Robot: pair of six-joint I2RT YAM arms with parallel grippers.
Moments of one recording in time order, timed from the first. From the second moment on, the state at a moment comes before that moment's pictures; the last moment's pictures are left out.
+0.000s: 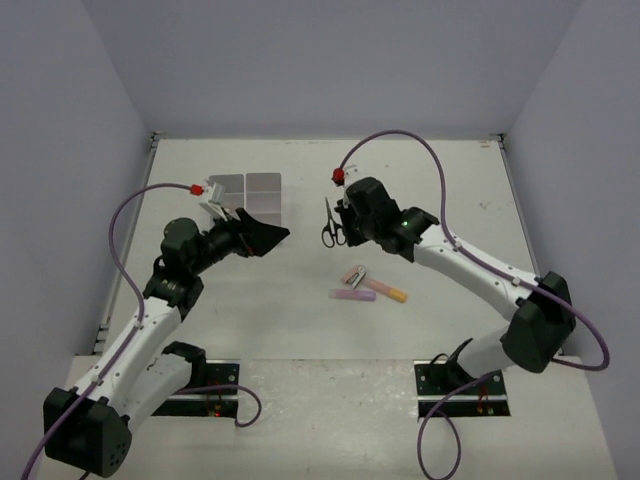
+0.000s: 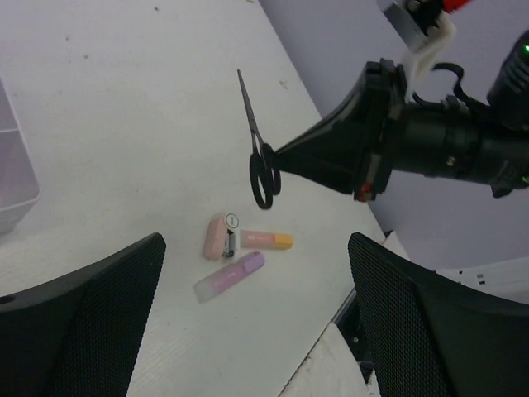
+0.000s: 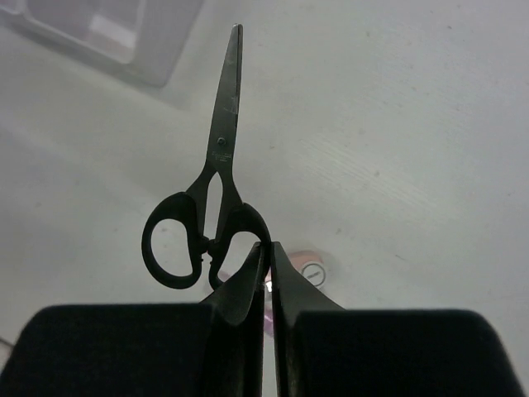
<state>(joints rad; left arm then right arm) -0.26 0.82 0.54 0.13 0.53 -0.70 0.71 1.53 1.25 -0.52 0.15 0.24</state>
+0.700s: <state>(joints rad) -0.45 0.99 0.65 0.39 0.50 -0.74 1.00 1.34 1.28 -0.53 0.27 0.30</state>
